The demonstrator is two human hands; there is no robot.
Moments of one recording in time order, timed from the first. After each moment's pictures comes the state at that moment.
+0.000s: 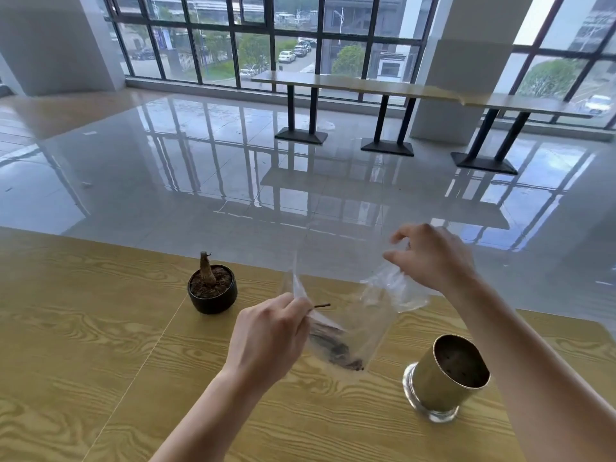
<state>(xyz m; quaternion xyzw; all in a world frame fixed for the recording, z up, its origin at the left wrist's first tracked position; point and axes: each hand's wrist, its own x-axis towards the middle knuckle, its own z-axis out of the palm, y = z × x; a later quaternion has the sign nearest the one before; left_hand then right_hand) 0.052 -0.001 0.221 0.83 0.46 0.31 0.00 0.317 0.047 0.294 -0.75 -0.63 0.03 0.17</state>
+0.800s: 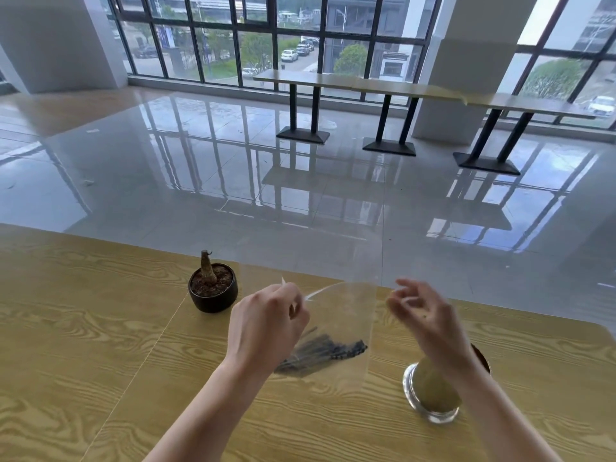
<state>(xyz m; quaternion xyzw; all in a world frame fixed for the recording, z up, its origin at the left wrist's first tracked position) 0.054 0.011 0.221 0.78 0.53 0.34 0.02 0.316 -0.025 0.213 -0.64 -0.59 0.26 0.42</state>
